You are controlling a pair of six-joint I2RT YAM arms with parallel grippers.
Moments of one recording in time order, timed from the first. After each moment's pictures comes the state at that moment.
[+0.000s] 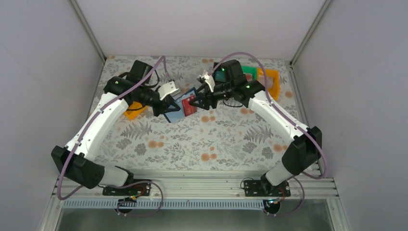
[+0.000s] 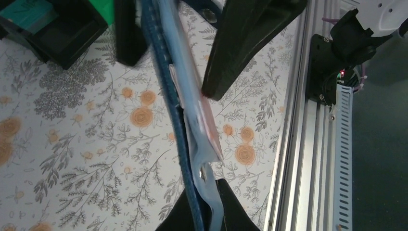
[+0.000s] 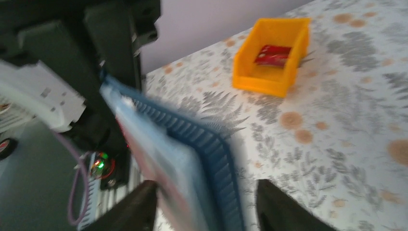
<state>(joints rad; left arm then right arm) -0.40 1.37 1.47 -1.14 0.72 0.57 0.57 1.55 1.45 -0.58 -0.81 -0.20</state>
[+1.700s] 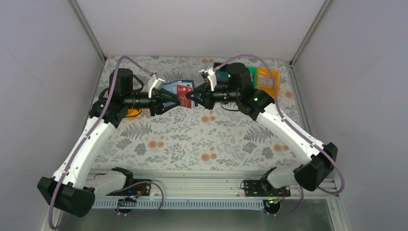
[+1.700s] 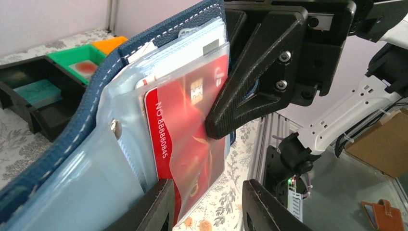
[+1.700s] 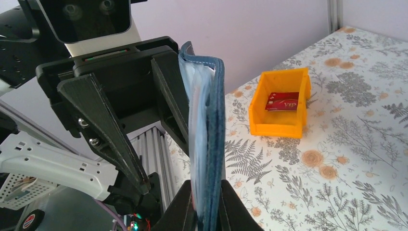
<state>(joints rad) -0.30 1.10 1.17 -0.57 0.98 0.01 0.69 1.38 1.37 -0.36 -0.69 0.21</state>
